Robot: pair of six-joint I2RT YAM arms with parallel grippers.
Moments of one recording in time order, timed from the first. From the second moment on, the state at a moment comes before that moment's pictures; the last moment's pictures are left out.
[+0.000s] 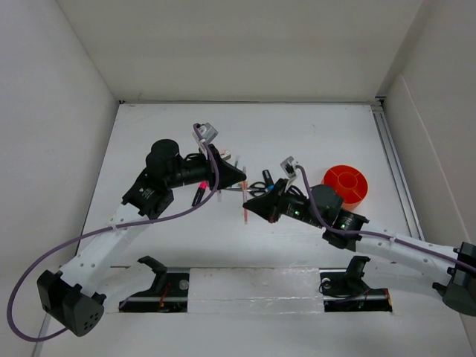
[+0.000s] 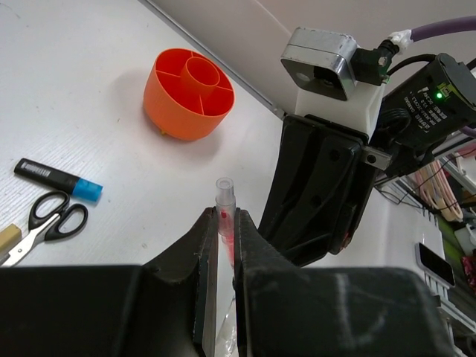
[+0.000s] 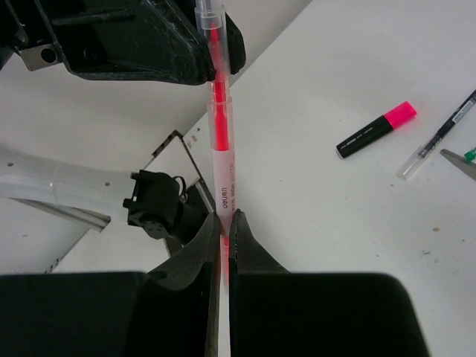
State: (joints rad) left arm -0.55 0.98 0.94 -0.11 0.71 -0.46; right arm 0.98 0.96 0.63 0.31 -0.11 0.62
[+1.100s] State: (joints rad) left arm -0.55 1.02 0.97 -0.06 0.66 -0.46; right arm 0.87 0.95 0.65 0.35 -0.19 0.64
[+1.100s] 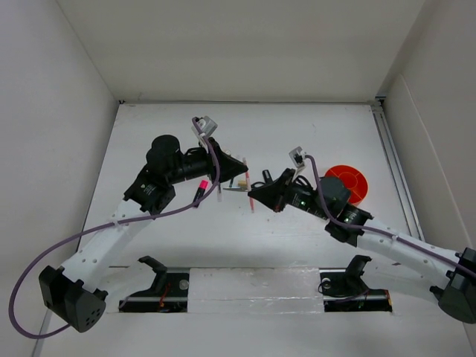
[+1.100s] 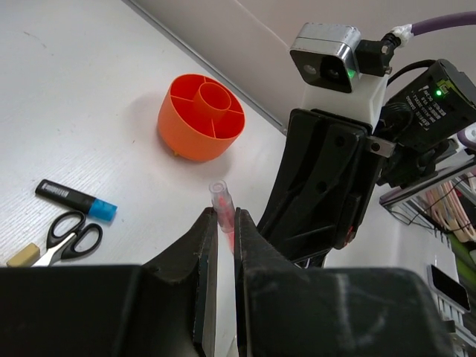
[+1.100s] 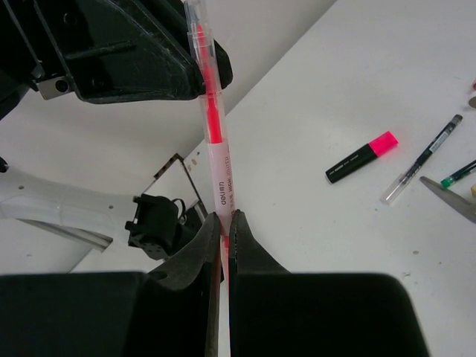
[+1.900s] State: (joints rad) left arm -0.55 1.02 0.97 -0.07 0.66 -0.46; right arm 0.86 1.02 0.68 0.37 -0.25 0.66
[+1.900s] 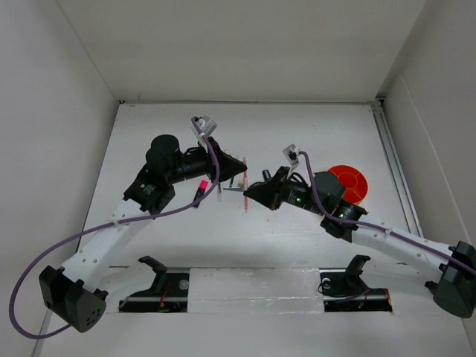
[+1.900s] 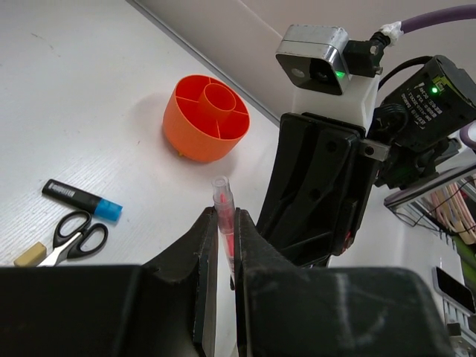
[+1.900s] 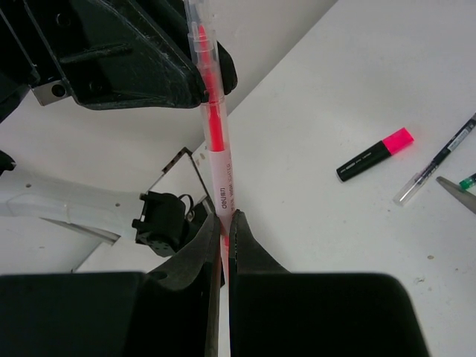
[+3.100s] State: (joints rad) left arm -0.57 1.00 0.97 -0.37 0.25 -0.50; right arm 0.70 1.01 0.78 0.38 0.14 0.51
